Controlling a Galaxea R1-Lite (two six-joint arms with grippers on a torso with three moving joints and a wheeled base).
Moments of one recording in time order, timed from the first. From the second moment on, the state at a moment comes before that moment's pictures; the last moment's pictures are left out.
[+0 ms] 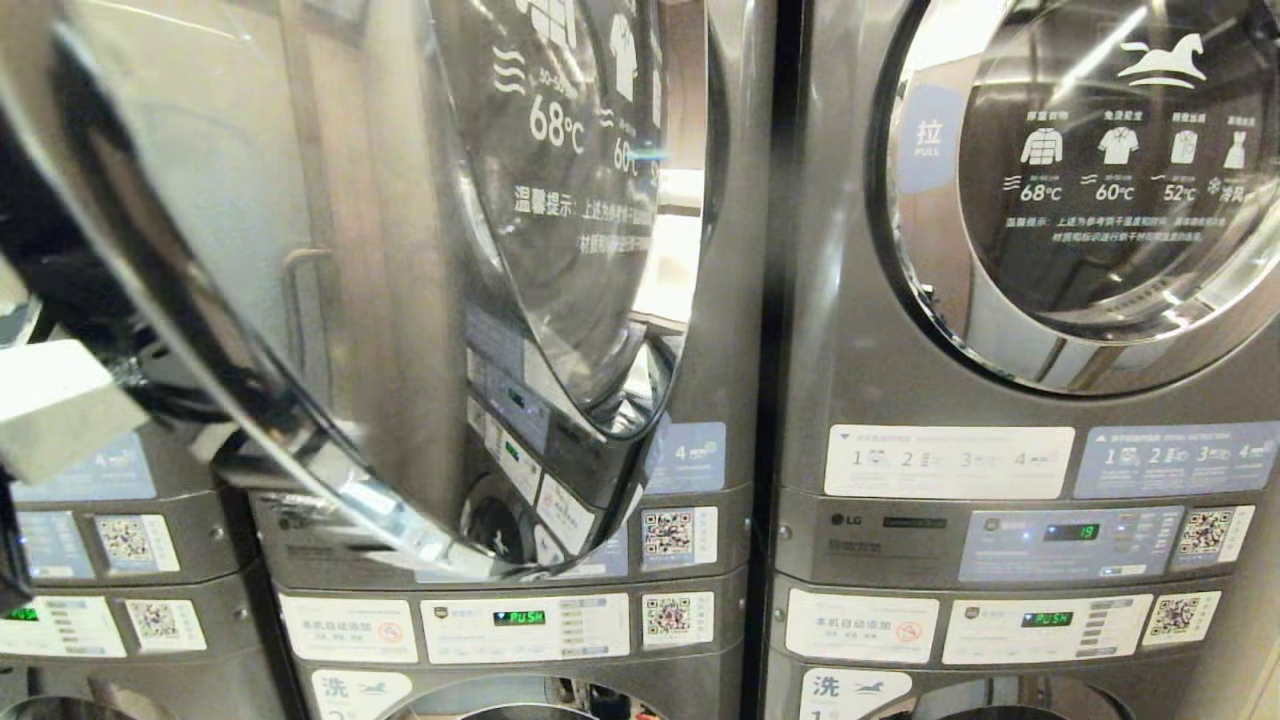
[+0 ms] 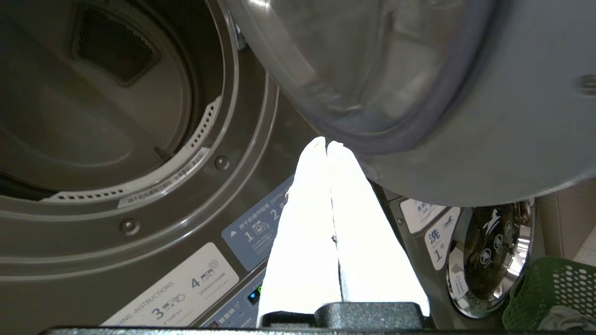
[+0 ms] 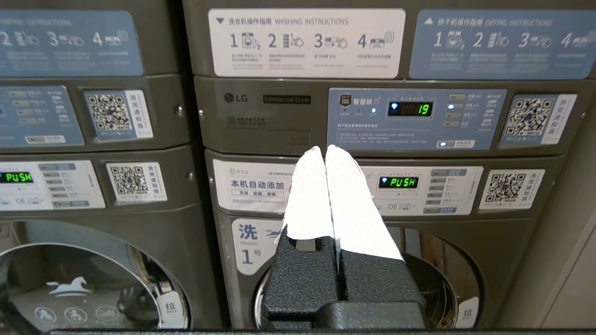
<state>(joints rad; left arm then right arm) -0.36 0.96 -0.78 -0.21 -0.35 0.31 0.00 0.00 0.00 0.00 0.00 0.01</state>
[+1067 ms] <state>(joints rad) -0.55 1.24 -1.11 -0.22 -0.58 0.31 0.00 0.00 0.00 0.00 0.00 0.01</state>
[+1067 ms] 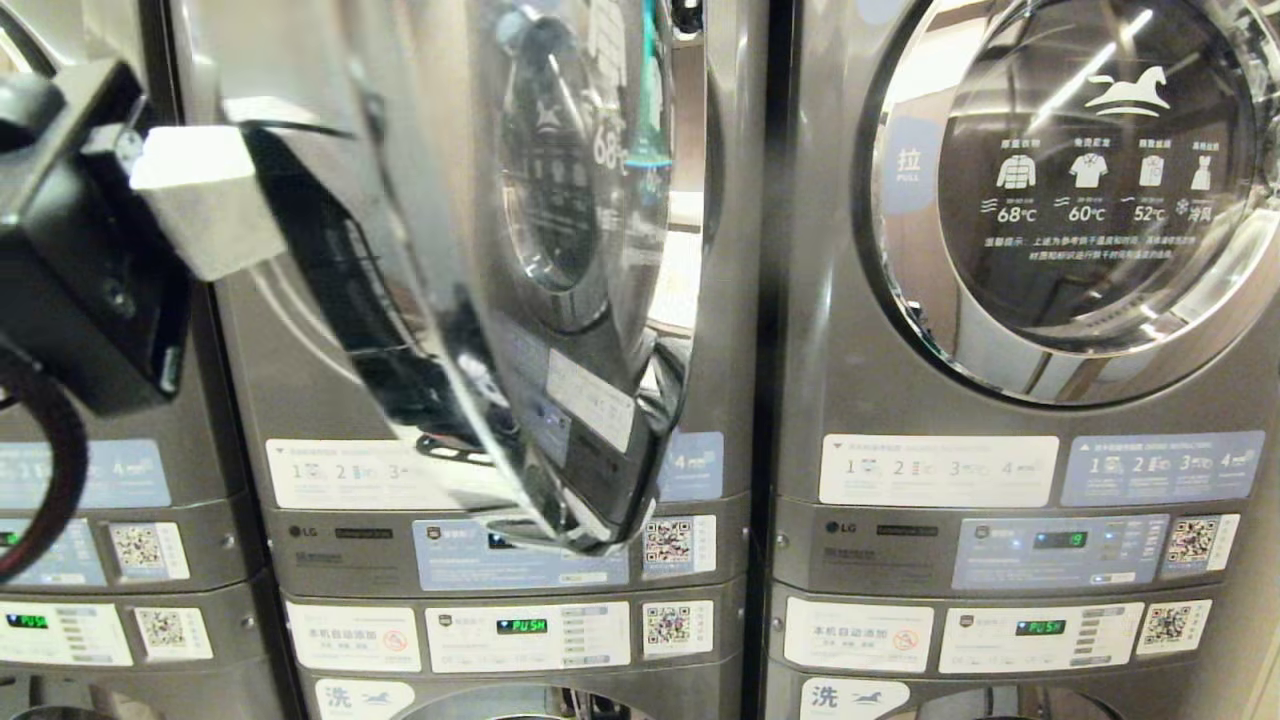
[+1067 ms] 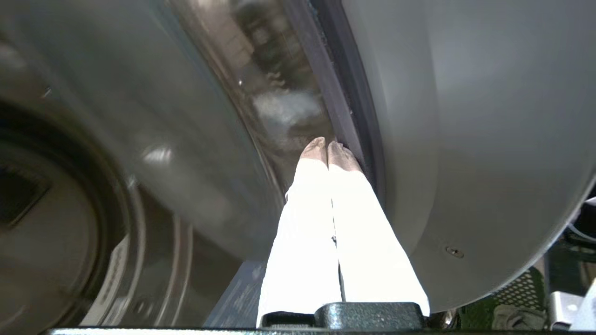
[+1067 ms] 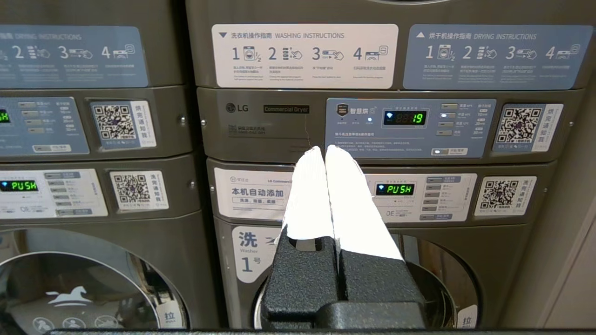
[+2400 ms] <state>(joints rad) -0.96 1.78 -1.52 -0.38 -0.48 0.34 0.00 0.00 0.00 0.00 0.00 0.01</state>
